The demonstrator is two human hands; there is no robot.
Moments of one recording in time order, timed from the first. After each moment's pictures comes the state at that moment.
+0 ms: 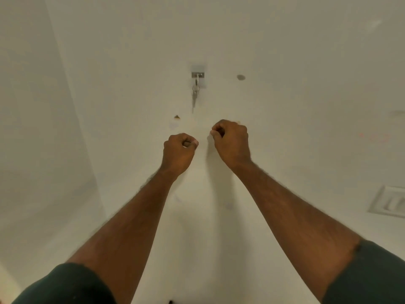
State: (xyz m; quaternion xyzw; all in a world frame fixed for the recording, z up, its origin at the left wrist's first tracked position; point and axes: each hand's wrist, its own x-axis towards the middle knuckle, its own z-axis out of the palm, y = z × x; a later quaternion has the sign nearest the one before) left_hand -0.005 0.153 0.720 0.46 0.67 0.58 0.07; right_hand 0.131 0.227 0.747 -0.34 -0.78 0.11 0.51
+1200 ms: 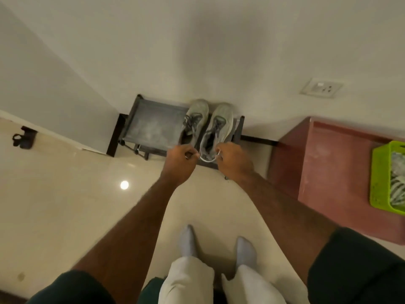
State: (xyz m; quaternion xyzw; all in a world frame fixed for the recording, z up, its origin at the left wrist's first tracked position) left_hand 0.312 -0.045 0.126 0.42 0.81 0.26 0.32; right_hand 0.468 0.047 0.085 -0.47 -0.83 0.31 0.01
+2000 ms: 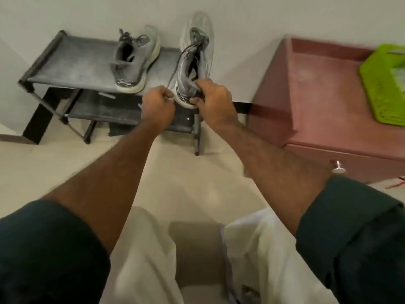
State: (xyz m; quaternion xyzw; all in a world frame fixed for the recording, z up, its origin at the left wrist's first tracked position) left_hand 0.399 -0.060 -0.141 0.43 0.79 0.40 0.19; right_hand 0.557 -0.010 -0.125 -0.44 -0.82 0.15 0.32
